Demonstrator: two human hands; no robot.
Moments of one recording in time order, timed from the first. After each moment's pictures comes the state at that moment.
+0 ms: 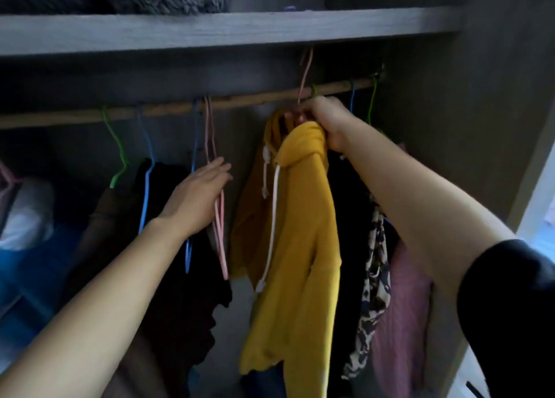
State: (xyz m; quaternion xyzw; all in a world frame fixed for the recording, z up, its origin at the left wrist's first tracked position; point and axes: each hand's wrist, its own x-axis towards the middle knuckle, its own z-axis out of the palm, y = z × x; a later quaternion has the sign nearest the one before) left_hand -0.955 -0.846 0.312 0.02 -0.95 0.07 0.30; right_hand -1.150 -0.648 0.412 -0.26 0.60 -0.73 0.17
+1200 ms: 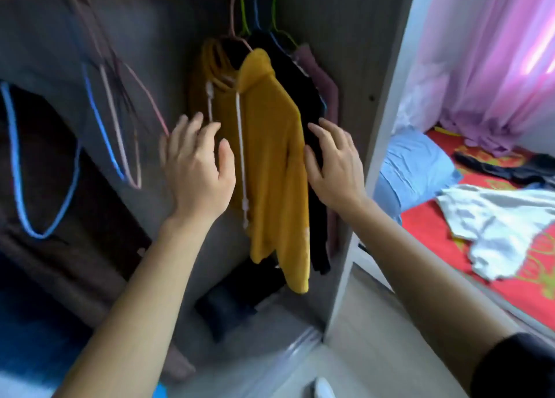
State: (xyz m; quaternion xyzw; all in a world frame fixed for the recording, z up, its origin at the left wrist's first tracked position) left_hand -0.929 -0.680 0.213 0.04 -0.88 -0.11 0.46; right_hand -1.021 -0.462 0.176 -0.23 0.86 -0.31 -0.35
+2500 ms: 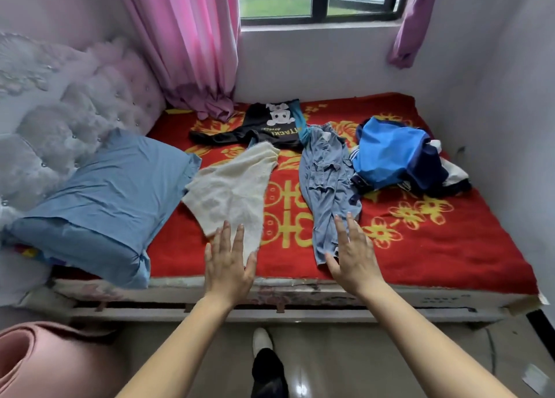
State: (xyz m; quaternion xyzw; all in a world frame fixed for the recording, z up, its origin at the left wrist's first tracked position) left_hand -1.155 0.093 -0.040 -0.30 -0.94 -0.17 -0.01; right_hand -1.006 0.327 -0.048 0.28 0.95 -0.16 -0.06
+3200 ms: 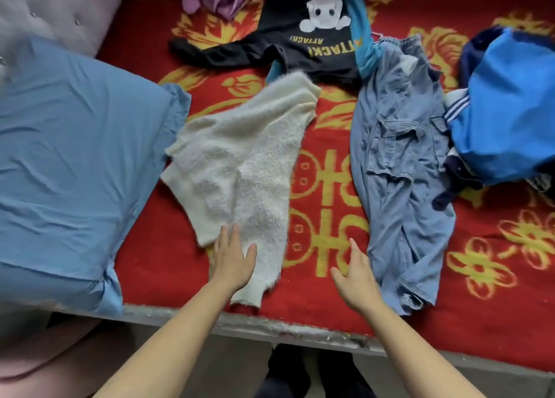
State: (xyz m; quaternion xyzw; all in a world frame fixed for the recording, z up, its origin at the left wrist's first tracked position) left_hand -1.476 0.226 -0.272 -0.11 -0.94 -0.14 -0.31; right_hand -1.303 0.432 -0.289 0.40 0.81 -0.39 0.18
